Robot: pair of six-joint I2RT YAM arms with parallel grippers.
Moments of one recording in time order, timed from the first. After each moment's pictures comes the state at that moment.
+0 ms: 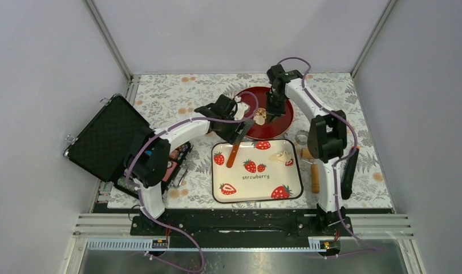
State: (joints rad) left arm -0.63 1.84 1.38 -0.52 0.15 0.04; right arm 0.35 2.25 2.05 -1.16 -0.10 0.43
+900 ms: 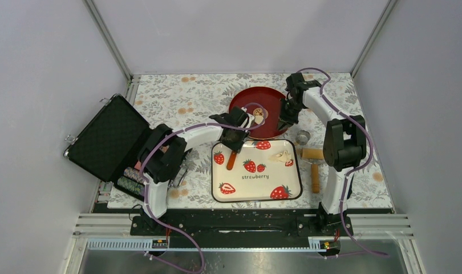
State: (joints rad) left arm -0.72 1.97 1.36 -0.51 0.04 -0.12; right arm 0.23 2.00 1.65 -0.97 -0.22 0.44
